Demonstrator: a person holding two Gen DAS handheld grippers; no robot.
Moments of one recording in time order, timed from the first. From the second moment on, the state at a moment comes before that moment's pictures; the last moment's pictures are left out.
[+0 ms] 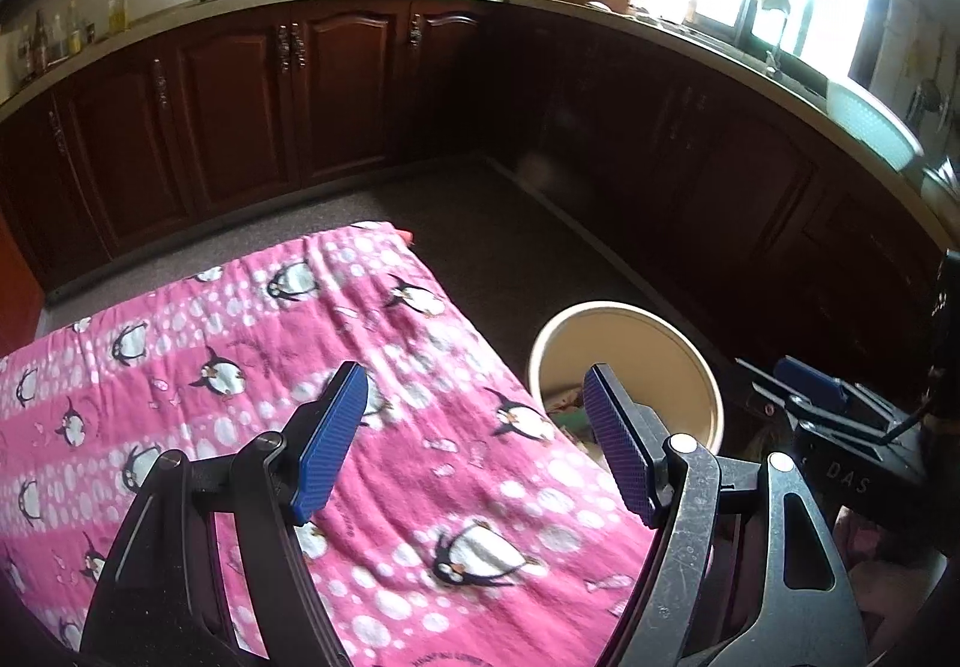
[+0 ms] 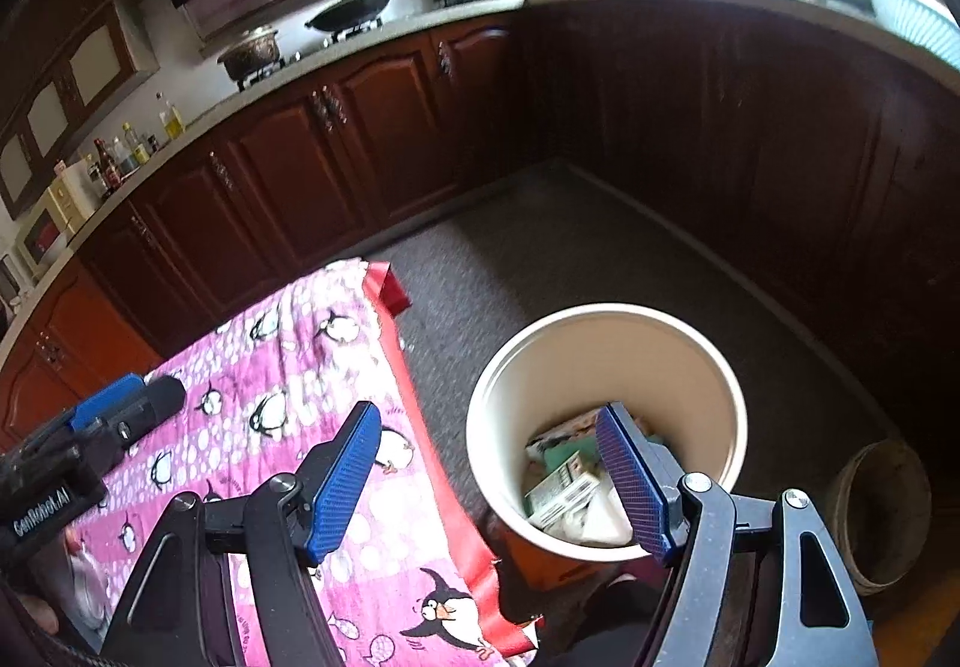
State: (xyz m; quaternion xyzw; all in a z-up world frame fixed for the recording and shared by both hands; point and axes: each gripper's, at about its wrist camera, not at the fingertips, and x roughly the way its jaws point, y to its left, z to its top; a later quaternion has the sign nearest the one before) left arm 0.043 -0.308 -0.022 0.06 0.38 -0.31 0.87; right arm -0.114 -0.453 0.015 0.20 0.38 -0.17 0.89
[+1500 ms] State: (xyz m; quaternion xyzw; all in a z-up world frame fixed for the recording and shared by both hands) left arm 0.000 -0.301 0.003 0.08 0.29 -0.35 0.89; right arm -0.162 -0.427 0.060 0.14 0.30 -0.28 0.90
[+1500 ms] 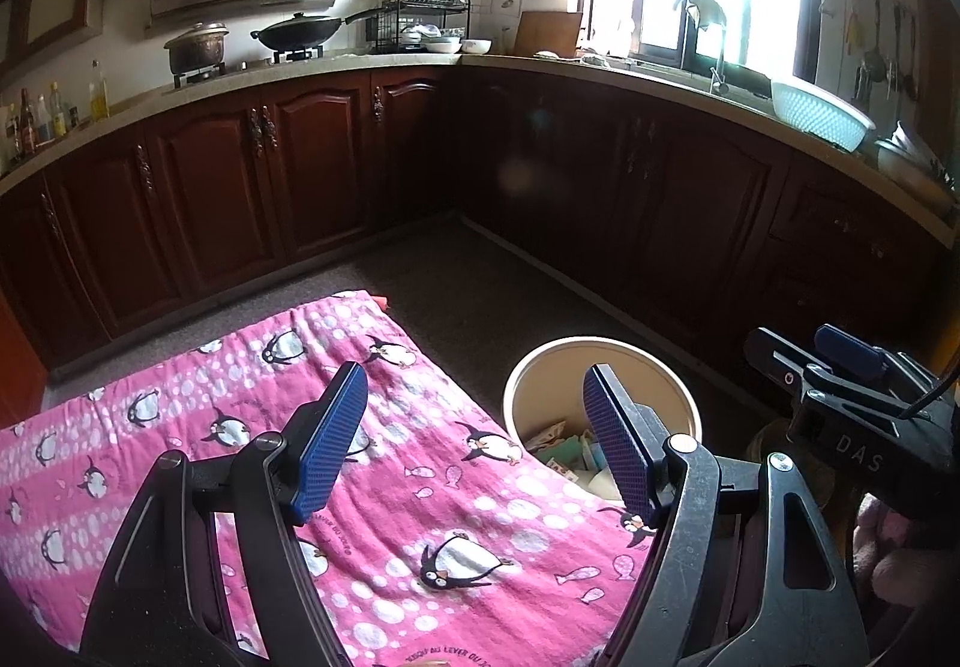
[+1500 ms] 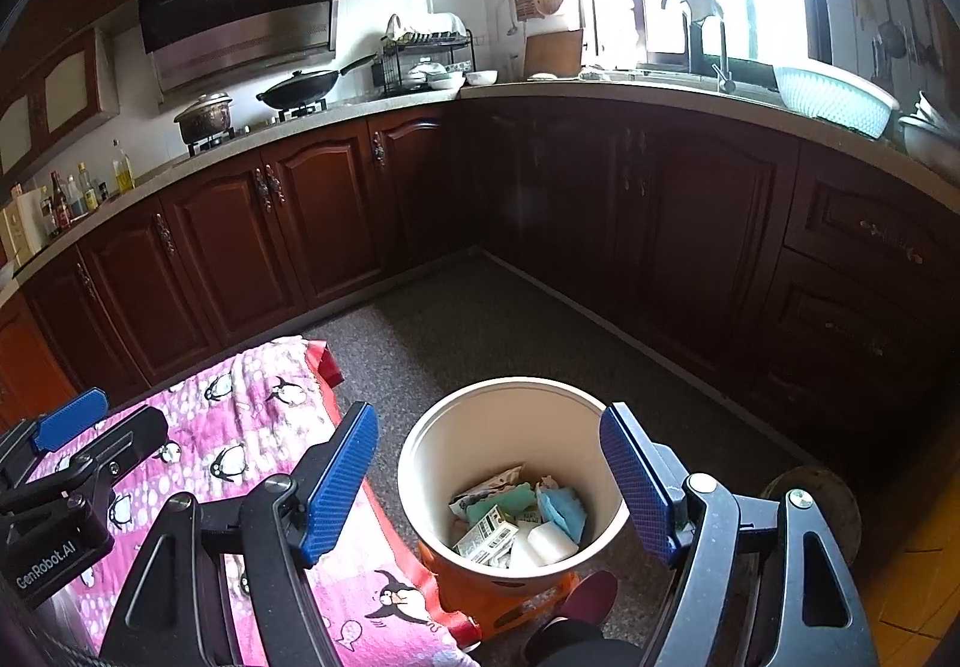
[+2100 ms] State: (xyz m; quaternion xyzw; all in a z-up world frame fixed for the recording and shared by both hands) left arm 0.001 -0.299 0.001 0.07 0.28 -0.34 0.89; right arm -0.160 -0.426 0.058 0.13 0.31 -0.28 0.90
